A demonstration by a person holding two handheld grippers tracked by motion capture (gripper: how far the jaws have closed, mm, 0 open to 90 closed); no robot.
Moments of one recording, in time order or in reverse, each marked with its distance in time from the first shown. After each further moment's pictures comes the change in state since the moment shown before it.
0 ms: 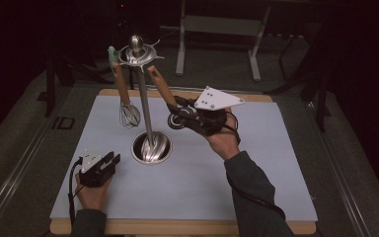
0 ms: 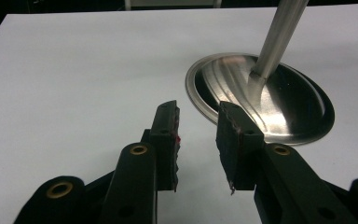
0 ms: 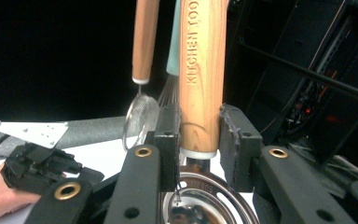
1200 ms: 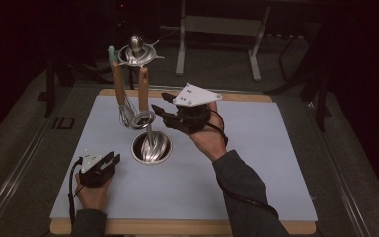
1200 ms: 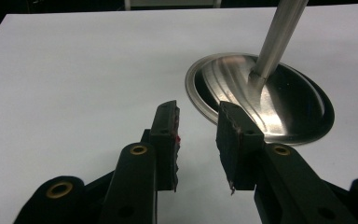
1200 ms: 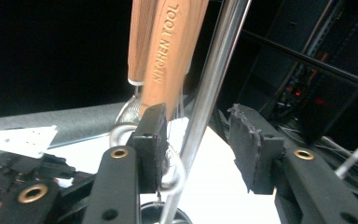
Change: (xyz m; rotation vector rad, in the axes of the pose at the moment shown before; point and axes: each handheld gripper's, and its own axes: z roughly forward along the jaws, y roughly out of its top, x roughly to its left) left arm 0.000 0.000 0.000 0.000 -0.001 0.000; right arm 0.017 0.015 0.028 0.079 -0.045 0.018
